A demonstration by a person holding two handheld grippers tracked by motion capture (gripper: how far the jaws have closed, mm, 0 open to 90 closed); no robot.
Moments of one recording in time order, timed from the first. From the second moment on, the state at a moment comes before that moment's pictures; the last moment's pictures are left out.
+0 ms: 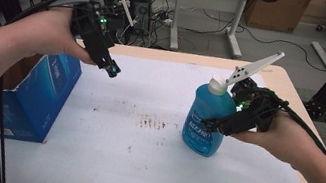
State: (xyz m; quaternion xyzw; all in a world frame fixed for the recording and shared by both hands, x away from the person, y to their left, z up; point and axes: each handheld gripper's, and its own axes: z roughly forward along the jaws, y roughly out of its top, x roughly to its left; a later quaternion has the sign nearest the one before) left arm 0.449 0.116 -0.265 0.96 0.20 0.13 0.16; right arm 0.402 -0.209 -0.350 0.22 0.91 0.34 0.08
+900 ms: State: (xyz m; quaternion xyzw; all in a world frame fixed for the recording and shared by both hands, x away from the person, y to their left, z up) left arm 0.448 0.117 -0.260 0.96 0.19 0.13 0.17; right arm 0.405 -0.212 -0.346 0.19 0.91 0.36 0.05
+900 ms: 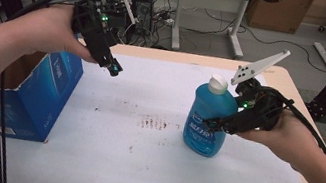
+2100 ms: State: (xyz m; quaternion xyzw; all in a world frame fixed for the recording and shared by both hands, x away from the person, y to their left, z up) left arm 0.423 0.087 -0.176 0.96 0.06 0.08 0.24; right arm 0.444 -0.142 -0.263 0.02 0.93 0.37 -0.01
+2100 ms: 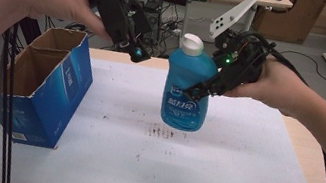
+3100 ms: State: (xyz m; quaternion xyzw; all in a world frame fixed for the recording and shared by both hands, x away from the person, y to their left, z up) left arm 0.425 0.050 -0.191 0.98 0.00 0.05 0.20; right arm 0.442 -0.103 -0.252 -0.03 0.93 0.36 -0.03
